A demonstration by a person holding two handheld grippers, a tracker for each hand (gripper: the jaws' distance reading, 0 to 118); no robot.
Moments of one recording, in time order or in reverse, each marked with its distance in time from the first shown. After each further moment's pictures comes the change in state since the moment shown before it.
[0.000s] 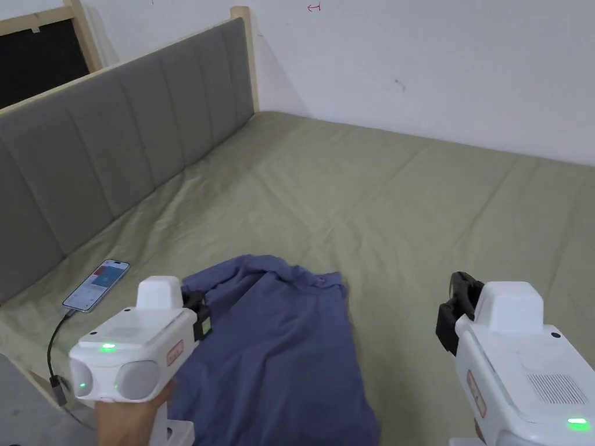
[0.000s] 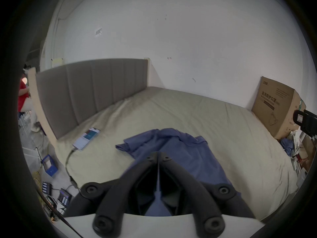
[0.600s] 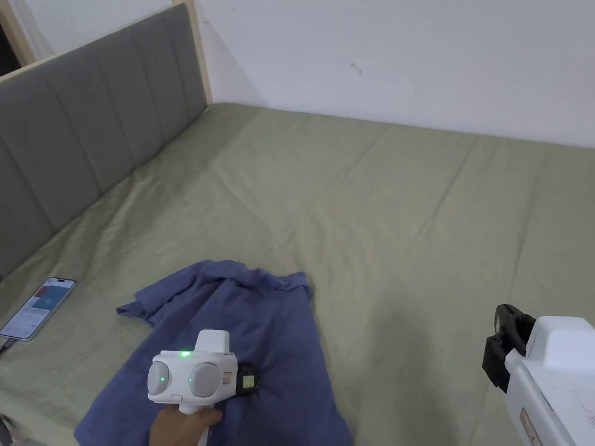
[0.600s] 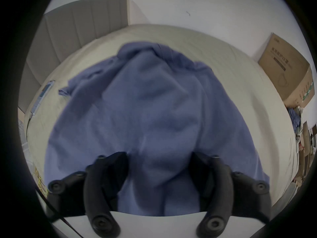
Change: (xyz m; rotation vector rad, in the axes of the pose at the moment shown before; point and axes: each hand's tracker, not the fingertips) left arm 0.067 -0.077 -0.152 -0.541 -0.032 -0.079; right arm 0.072 -0.033 0.001 -0.105 -0.162 -0.021
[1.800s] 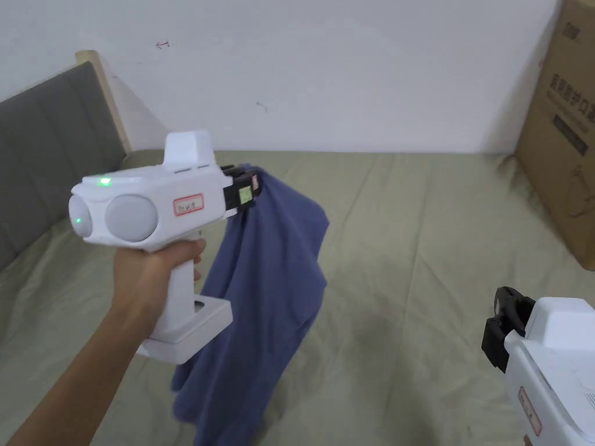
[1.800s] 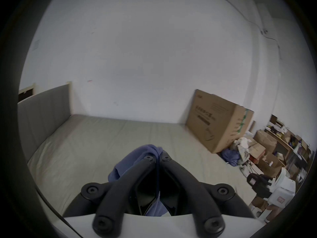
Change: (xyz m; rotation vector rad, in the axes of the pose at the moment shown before) left arm 0.173 0.148 0.290 0.647 -0.517 -0.256; right arm 0.114 0.004 0.083 0.108 -0.186 -0.097
